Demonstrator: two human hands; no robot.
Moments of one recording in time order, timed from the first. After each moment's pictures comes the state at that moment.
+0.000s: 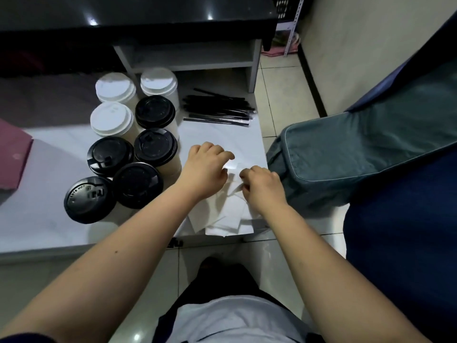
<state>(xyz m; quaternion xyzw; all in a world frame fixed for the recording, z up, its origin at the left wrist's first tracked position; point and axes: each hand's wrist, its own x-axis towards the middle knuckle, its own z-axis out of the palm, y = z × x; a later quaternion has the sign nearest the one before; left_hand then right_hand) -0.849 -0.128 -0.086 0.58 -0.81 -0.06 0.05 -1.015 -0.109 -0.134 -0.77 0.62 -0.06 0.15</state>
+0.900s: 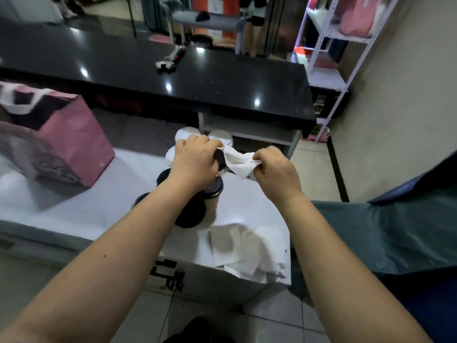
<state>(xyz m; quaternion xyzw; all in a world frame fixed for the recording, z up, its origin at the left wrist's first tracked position) -0.760 -0.114 0.041 0.72 -0.67 0.08 0.19 -0.952 -0.159 0.029 -0.83 0.45 -0.32 0.06</state>
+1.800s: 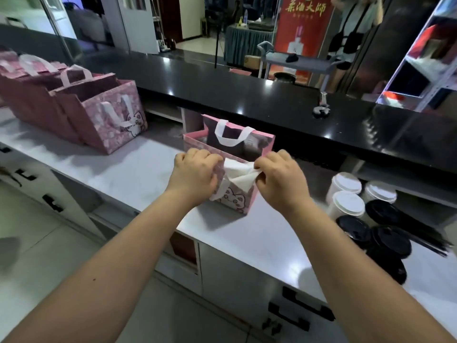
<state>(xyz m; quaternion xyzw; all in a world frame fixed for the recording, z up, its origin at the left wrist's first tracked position) -0.328 0.060 0.063 0.77 -0.59 0.13 0.18 -0.515 -0.031 0.081 -0.91 0.28 -0.30 -0.04</state>
